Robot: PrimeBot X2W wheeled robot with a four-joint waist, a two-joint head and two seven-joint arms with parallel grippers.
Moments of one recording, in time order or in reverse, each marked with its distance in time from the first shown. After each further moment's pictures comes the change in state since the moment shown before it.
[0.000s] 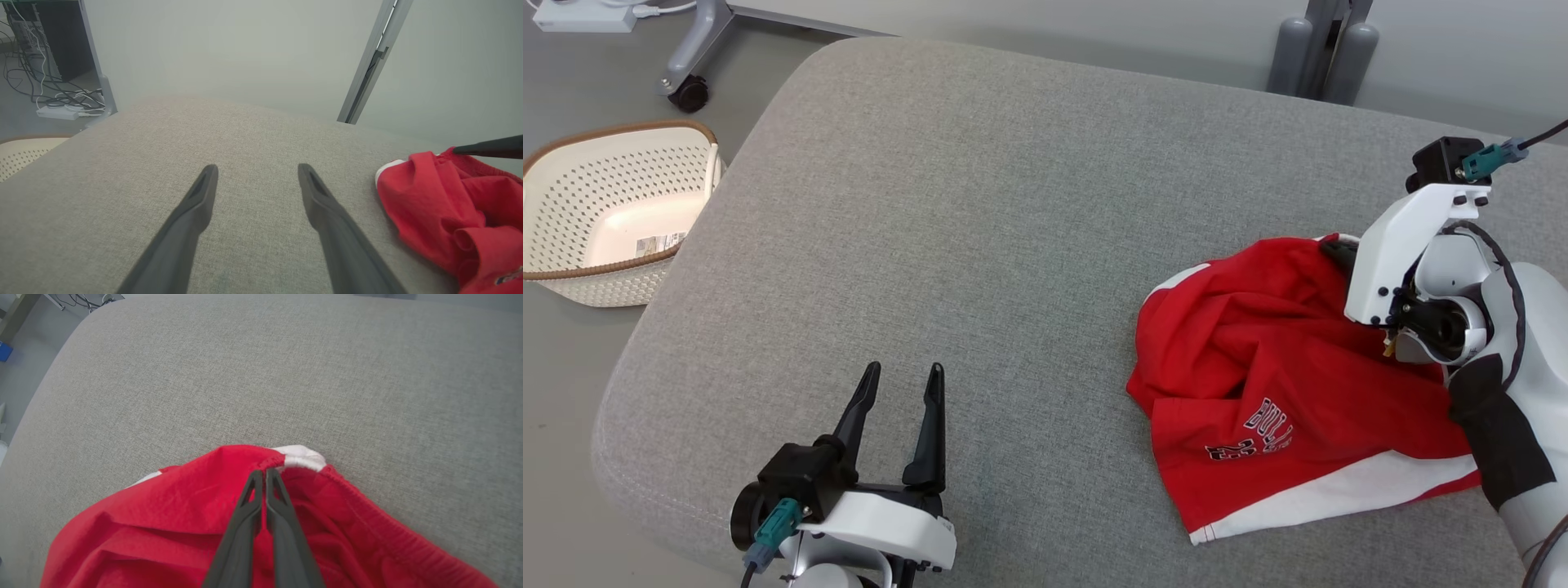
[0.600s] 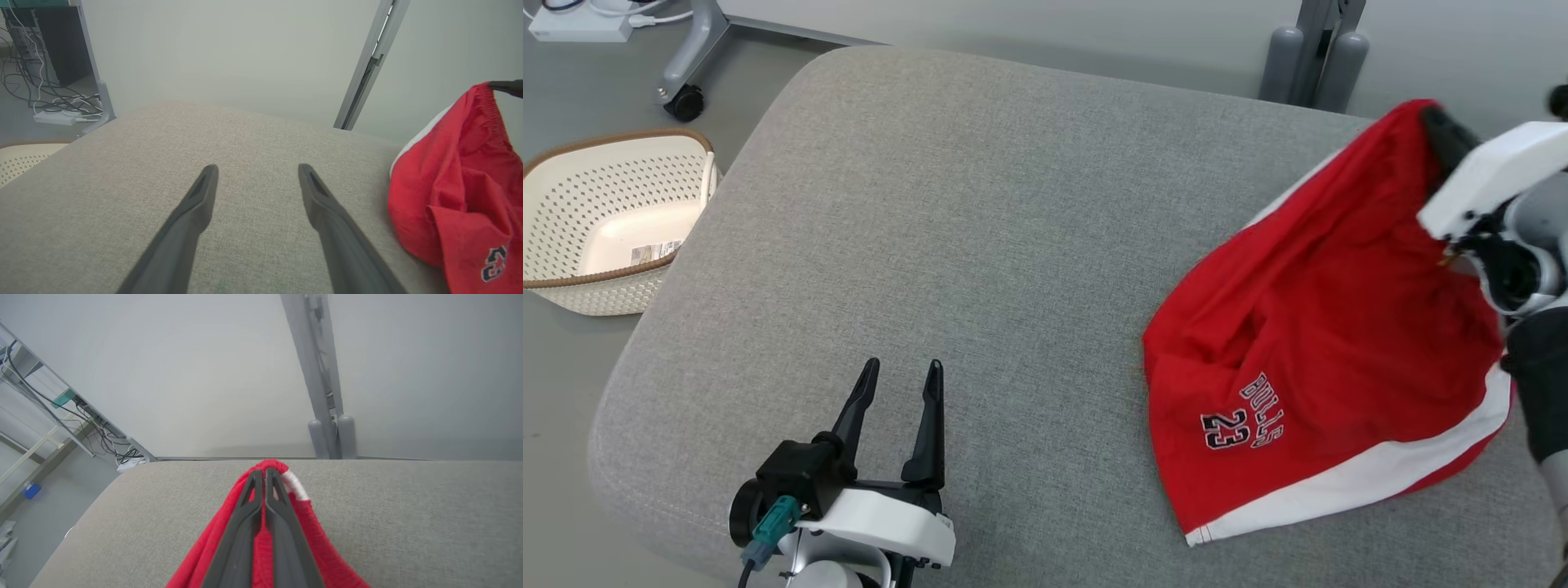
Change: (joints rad) left arm -0.004 0.000 0.003 -0.003 0.001 0.002 0.000; right arm -0.072 -0.016 -0.143 0.021 0.004 0.000 -0.378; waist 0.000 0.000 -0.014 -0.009
